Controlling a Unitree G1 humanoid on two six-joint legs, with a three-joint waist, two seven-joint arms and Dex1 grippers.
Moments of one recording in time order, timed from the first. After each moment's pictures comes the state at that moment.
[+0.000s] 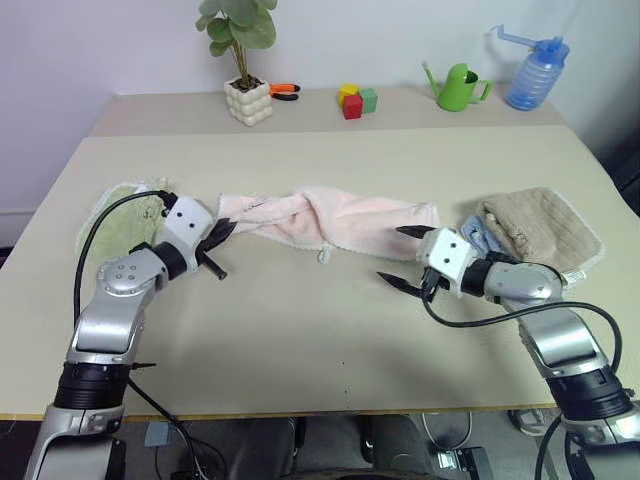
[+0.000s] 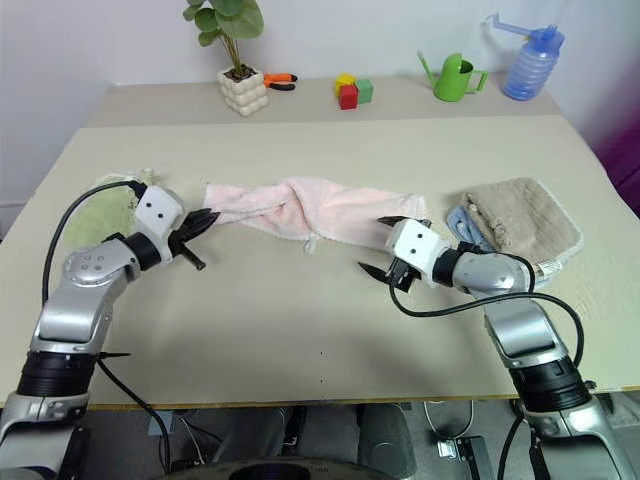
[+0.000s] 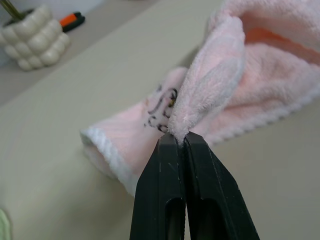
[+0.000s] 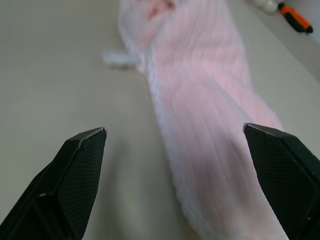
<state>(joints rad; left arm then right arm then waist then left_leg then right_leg) -0.28 0.59 0.07 -0.09 -0.14 0.32 -0.65 -0.28 -0.70 0.13 -0.10 0.00 0.09 0.79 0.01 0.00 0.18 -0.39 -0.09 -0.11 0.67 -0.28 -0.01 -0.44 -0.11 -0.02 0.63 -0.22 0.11</state>
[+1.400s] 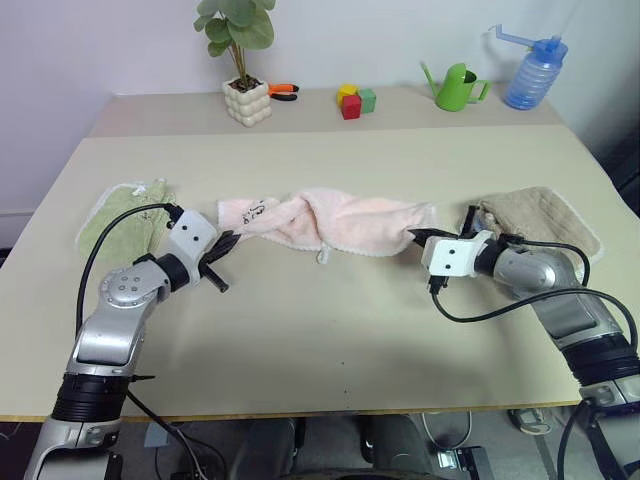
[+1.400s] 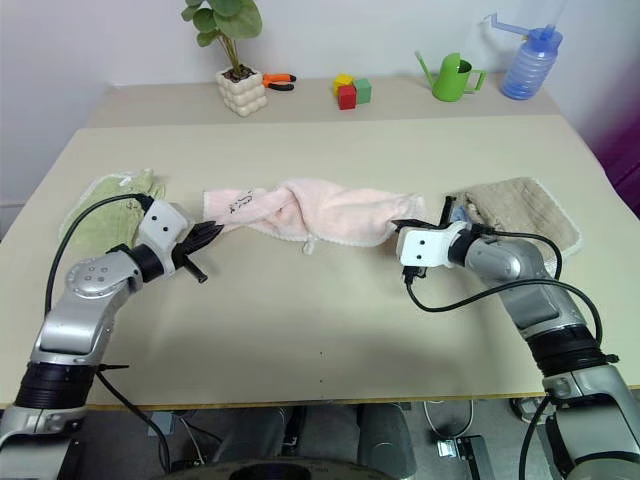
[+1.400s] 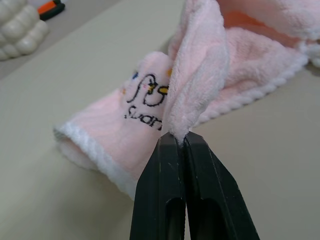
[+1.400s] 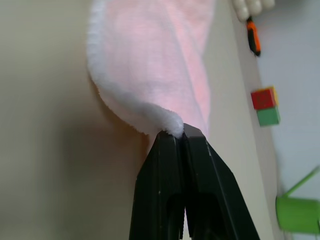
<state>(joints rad) -0.28 0.60 0.06 -0.06 -0.14 0.29 -0.64 -0.43 -0.78 0.15 0.20 -0.24 -0.32 0.63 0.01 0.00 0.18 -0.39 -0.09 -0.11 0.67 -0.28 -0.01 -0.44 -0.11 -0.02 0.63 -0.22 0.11</state>
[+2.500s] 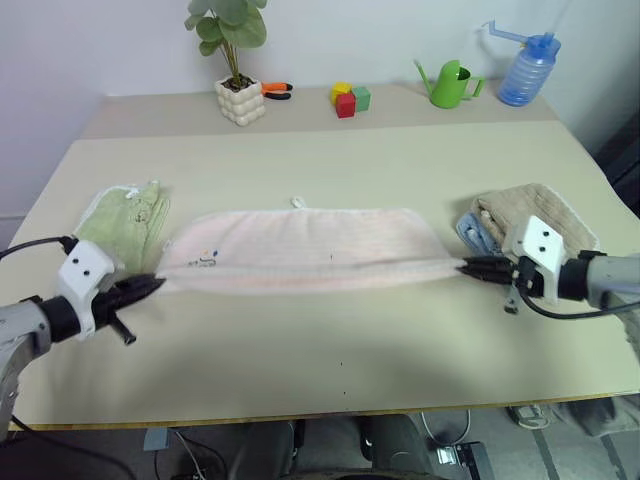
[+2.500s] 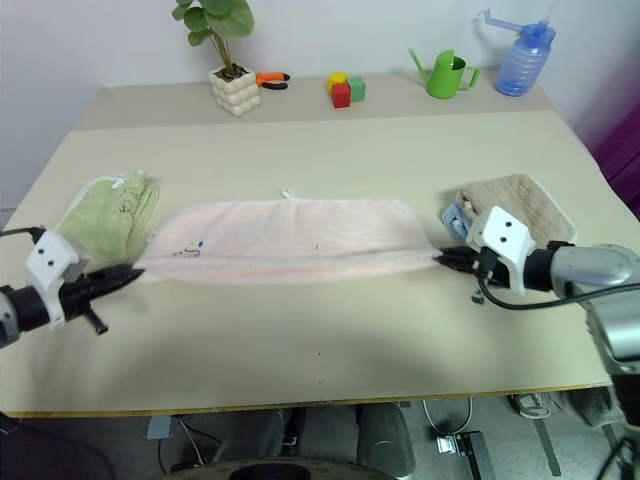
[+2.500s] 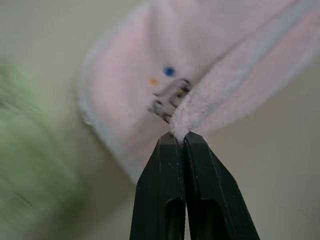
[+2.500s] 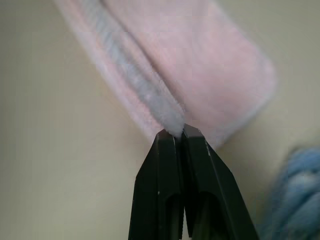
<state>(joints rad) 0.21 0.93 0.48 -0.30 -0.45 0.48 -0.95 -0.09 -1.06 -0.21 -0.23 0.41 0.42 1.11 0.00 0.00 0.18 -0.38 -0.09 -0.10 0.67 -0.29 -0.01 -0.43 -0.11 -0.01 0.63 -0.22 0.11</state>
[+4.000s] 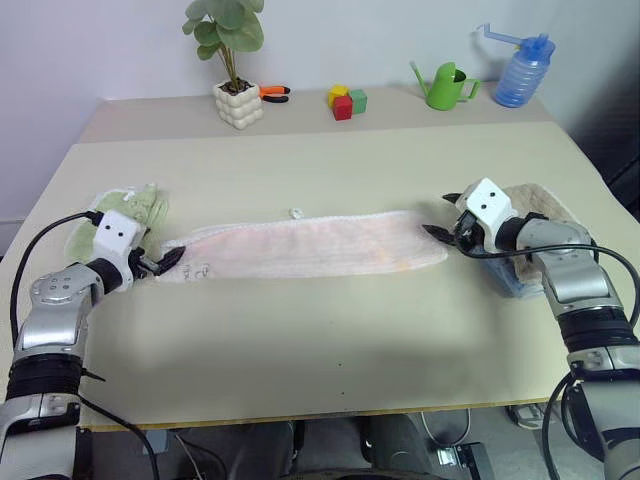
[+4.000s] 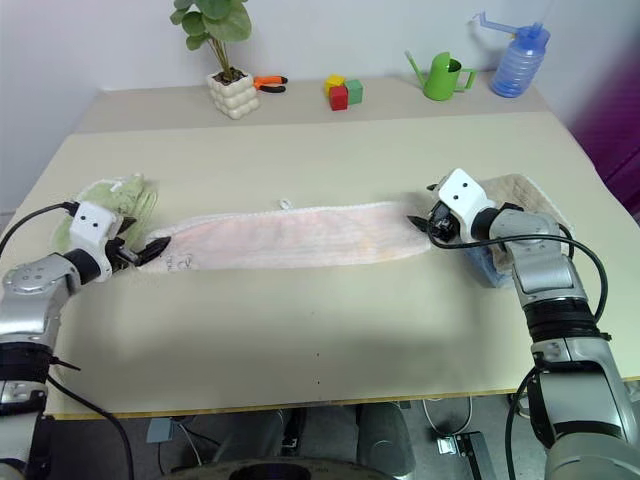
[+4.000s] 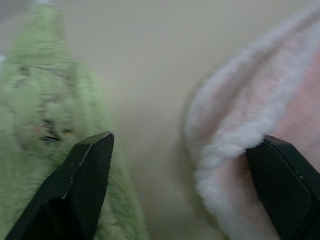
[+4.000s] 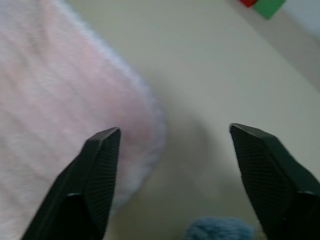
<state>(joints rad) -0.34 0.71 0.23 0.43 -0.20 0.12 -0.68 -0.57 -0.73 0.04 0.39 0.05 0.04 0.79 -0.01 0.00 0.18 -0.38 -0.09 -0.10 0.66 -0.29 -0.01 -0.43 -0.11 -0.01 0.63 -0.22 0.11</state>
